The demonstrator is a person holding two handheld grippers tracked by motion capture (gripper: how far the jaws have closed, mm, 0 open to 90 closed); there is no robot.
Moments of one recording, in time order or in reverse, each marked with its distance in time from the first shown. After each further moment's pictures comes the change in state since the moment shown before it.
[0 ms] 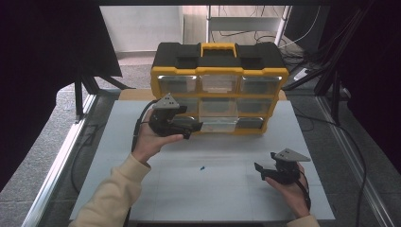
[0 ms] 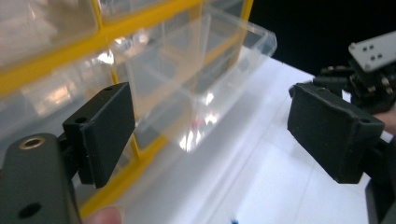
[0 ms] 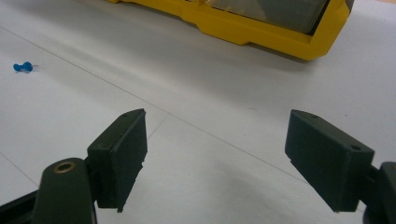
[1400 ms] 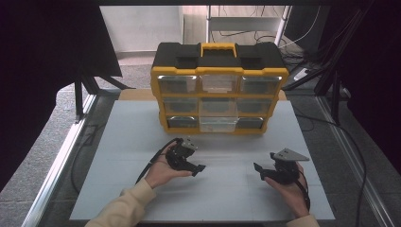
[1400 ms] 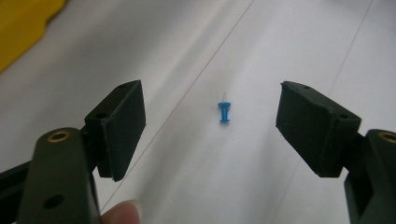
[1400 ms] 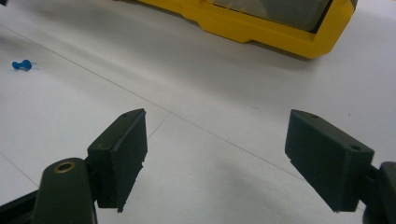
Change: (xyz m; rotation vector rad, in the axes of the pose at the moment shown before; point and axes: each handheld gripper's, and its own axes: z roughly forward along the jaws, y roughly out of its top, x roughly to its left) left arm -0.025 -0.099 0.087 0.425 -0.052 0.046; right arm 0.001 0.000 0.002 0.006 0.005 0.000
